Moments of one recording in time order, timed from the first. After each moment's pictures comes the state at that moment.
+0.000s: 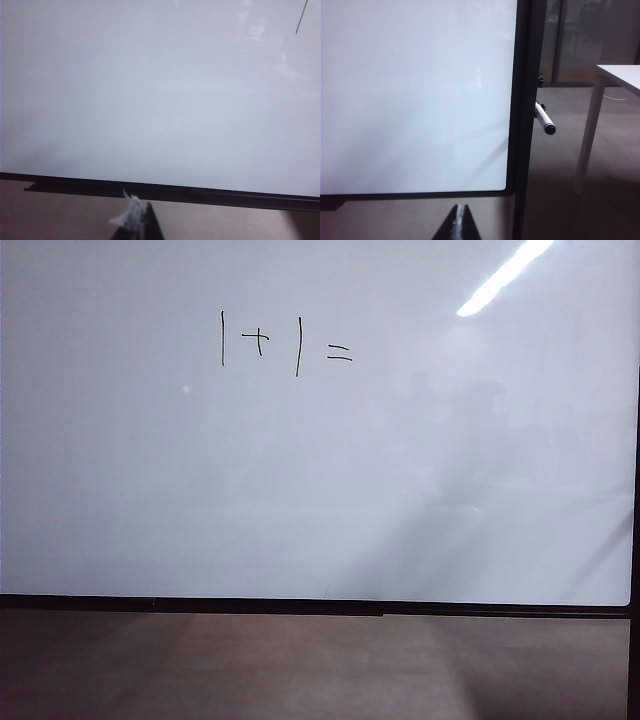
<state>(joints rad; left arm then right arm) 0.10 0.00 0.01 0.05 0.09 -0.04 -0.06 0.00 0.01 0.05 -0.02 0.02</state>
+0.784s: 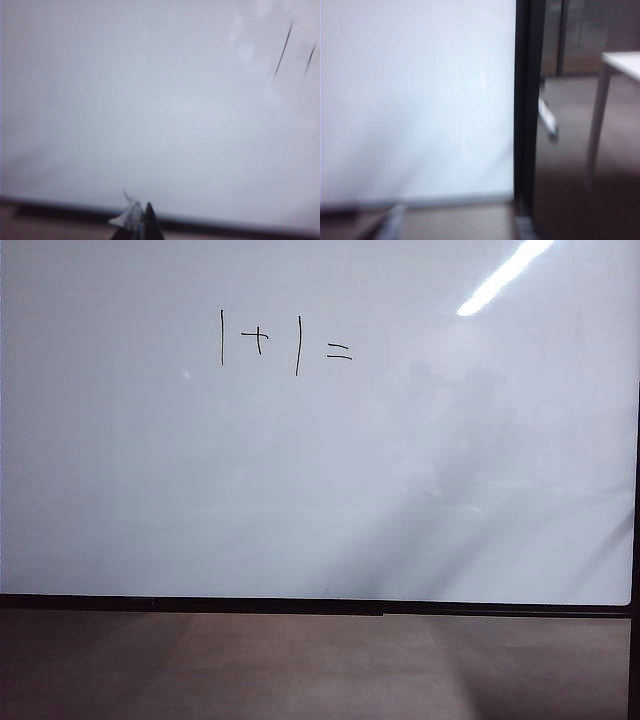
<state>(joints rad) 0.10 0.01 0.12 0.02 0.11 -0.12 -0.06 0.01 0.13 -0.04 -0.04 0.08</state>
